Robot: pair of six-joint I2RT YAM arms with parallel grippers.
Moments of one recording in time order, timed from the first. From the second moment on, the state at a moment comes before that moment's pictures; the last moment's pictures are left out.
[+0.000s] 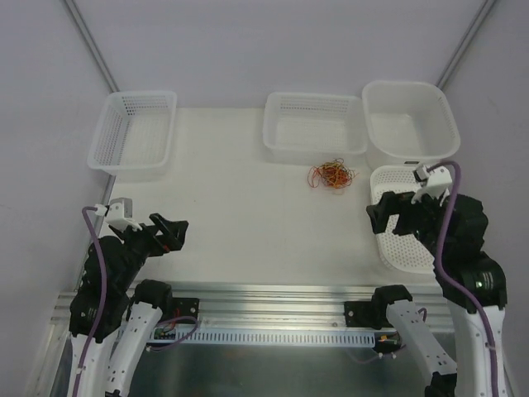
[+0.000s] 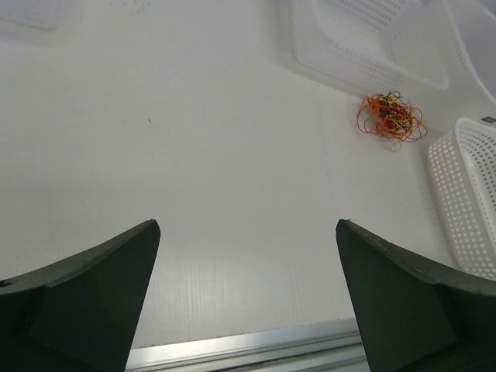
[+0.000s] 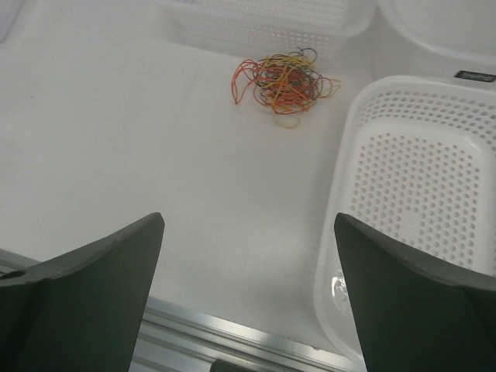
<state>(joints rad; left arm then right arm) -0.20 0.15 0.75 -0.84 0.01 -0.47 0.17 0.53 1.16 -0.99 -0.10 0.03</state>
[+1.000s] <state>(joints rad) -0.20 0.35 0.69 -0.84 0.20 -0.63 0.19 1.80 1.25 -0.34 -0.13 0.33</state>
